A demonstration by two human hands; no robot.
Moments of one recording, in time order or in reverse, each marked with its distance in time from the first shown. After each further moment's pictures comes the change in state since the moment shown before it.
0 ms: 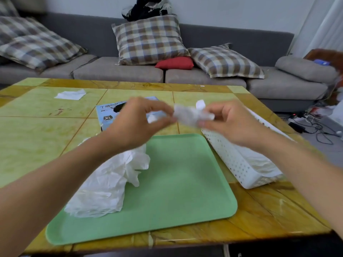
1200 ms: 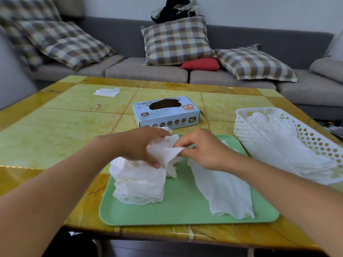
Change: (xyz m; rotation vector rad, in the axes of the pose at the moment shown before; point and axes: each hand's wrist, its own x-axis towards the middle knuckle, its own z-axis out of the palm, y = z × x) left_hand -0.052 -0.094 -0.043 0.388 -0.647 -0.287; right_hand 0.029 -0.021 0.136 -0.174 -0.260 0.031
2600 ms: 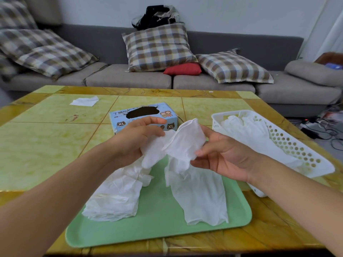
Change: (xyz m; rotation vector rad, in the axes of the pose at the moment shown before) left_hand 0.017 0.089 -0.018 -1.489 0.216 -0.217; right_hand -0.053 0.037 -0.064 1.290 -0.121 0.273
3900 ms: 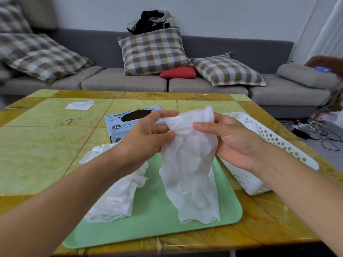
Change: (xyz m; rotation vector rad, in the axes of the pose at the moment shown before) left_hand -0.024 0.003 0.033 0.214 -0.117 0.285; right_hand -0.022 -0.035 0.017 -0.101 0.257 -0.194
